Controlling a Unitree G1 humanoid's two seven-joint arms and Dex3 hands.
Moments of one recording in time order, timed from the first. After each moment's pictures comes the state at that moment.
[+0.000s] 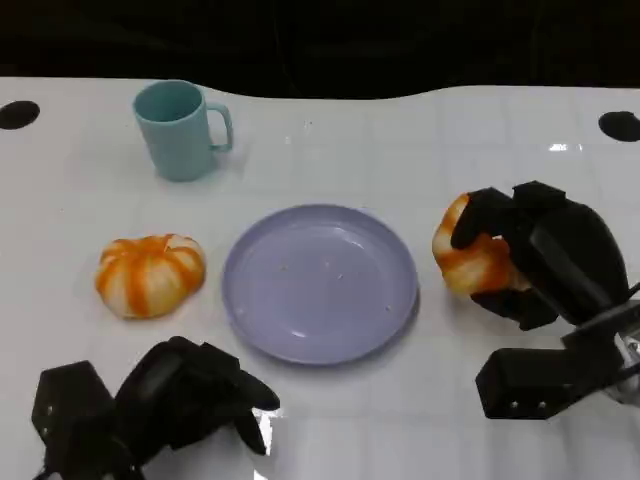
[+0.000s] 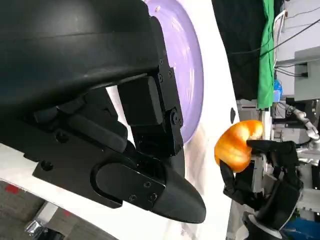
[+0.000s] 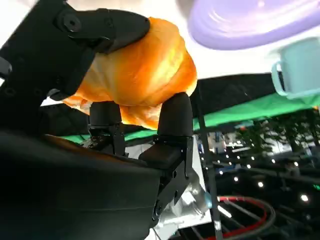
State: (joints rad) left arm -0.22 0.05 0.06 0.82 -0.18 -0.56 -0.70; right arm -0.61 -0.34 0.49 0.92 -0.81 -0.58 -0.75
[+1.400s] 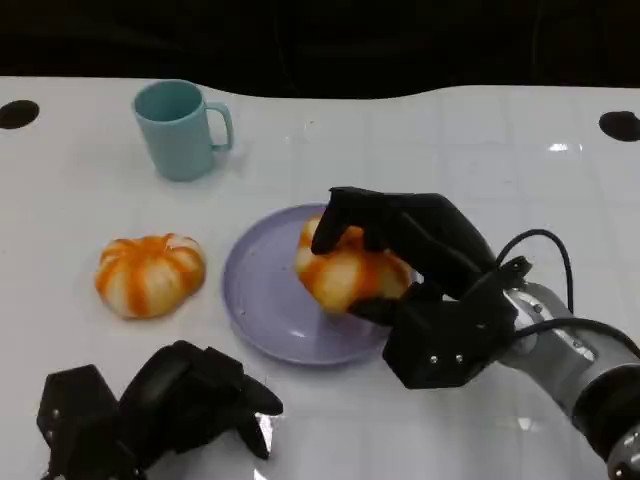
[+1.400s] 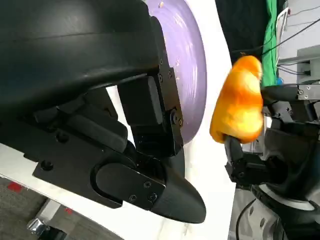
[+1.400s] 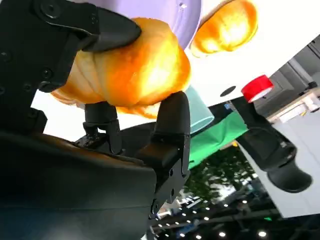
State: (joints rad) left arm -0.23 0.05 0.05 0.86 -0.18 -0.58 -0.70; right arm -0.71 -0.09 0.43 0.92 -0.57 -0.66 -0.23
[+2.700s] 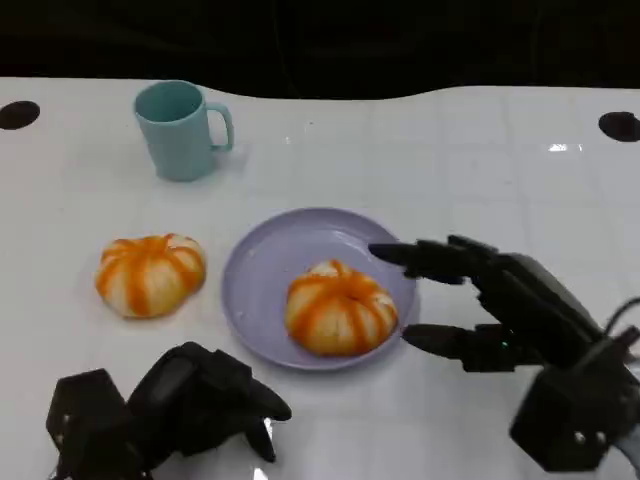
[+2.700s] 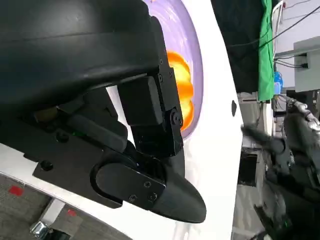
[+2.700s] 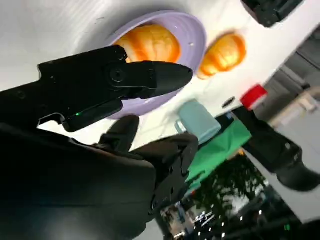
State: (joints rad) left arm -0.23 0.04 0.03 0.87 -0.16 -0.62 -0.69; right arm -0.24 -0.26 0.25 0.30 -0.33 -0.59 0.10
